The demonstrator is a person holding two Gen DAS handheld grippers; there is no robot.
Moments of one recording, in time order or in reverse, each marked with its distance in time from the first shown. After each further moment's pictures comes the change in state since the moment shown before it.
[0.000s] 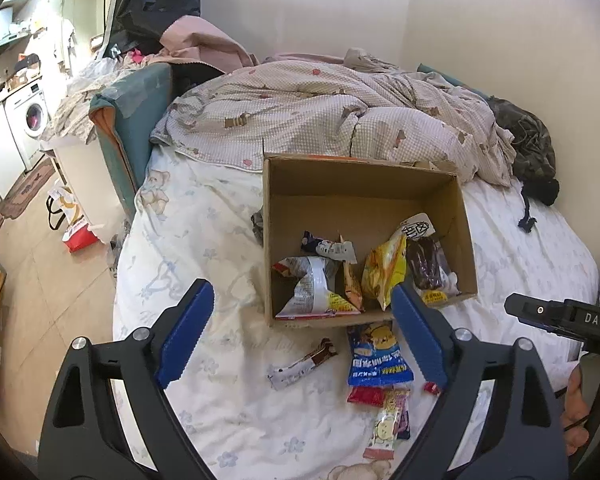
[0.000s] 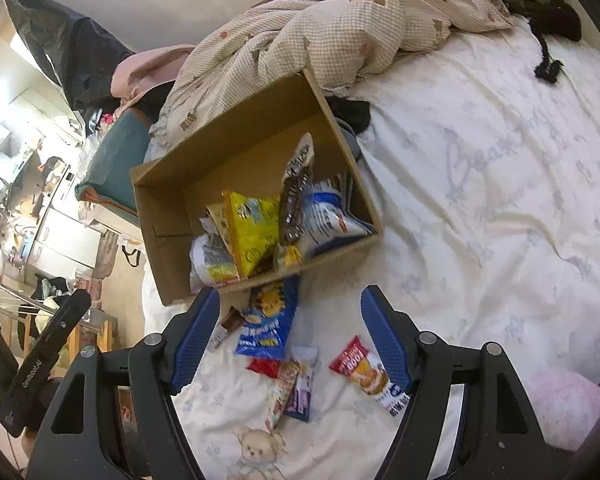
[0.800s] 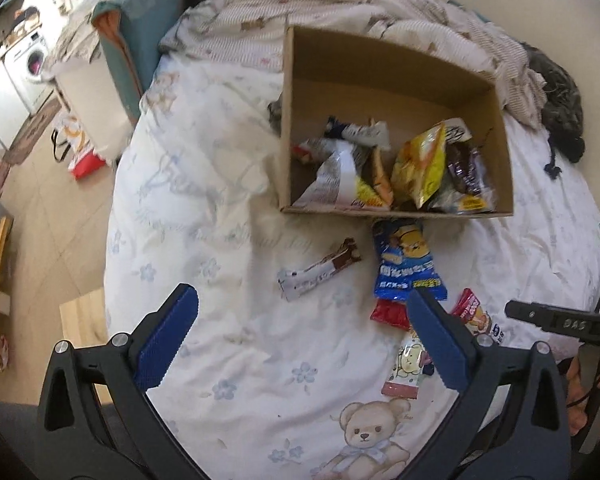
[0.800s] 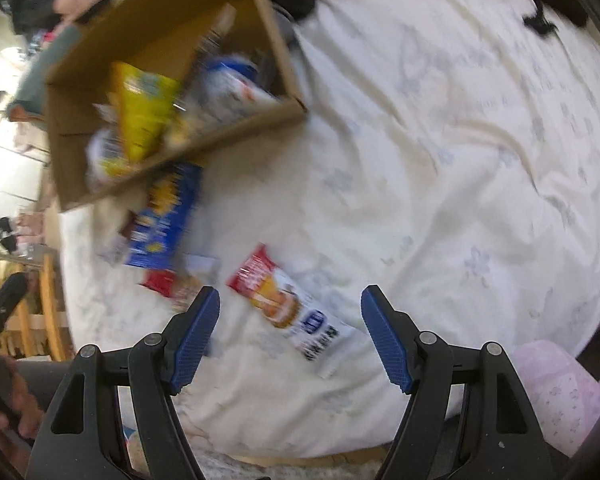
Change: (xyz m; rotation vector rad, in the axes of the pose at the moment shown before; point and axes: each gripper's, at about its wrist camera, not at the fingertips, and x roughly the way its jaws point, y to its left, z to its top) left arm 0.044 0.011 -0.057 -0.063 0.315 0.052; right arm 0.063 -0.049 -0.040 -0.045 0.346 -0.260
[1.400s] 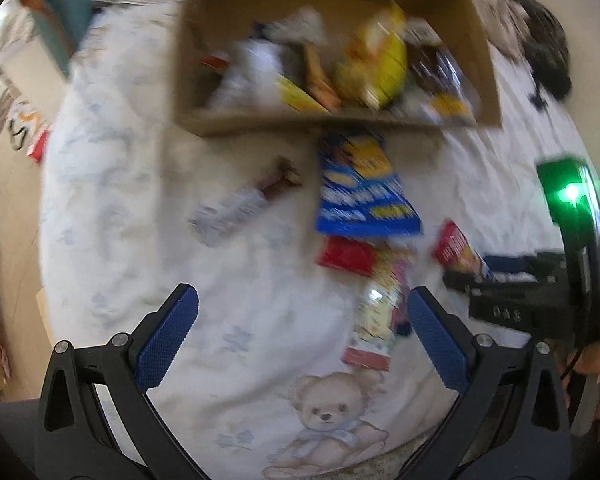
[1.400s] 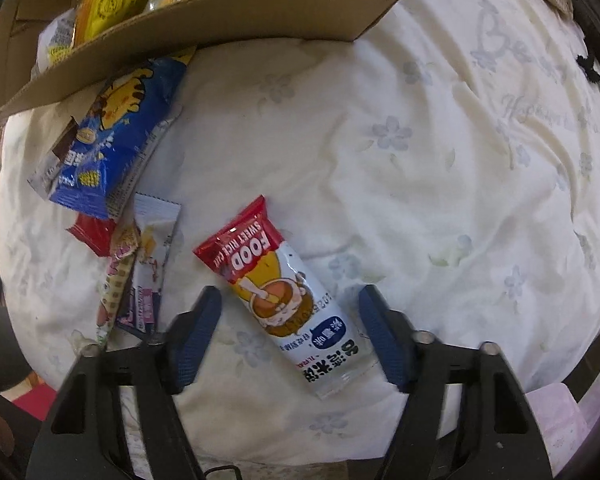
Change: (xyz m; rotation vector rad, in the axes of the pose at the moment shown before) left arm 0.056 -0.056 -0.031 0.123 0.238 -0.098; right arm 0.064 0.041 -0.008 -0.233 0.180 -0.178
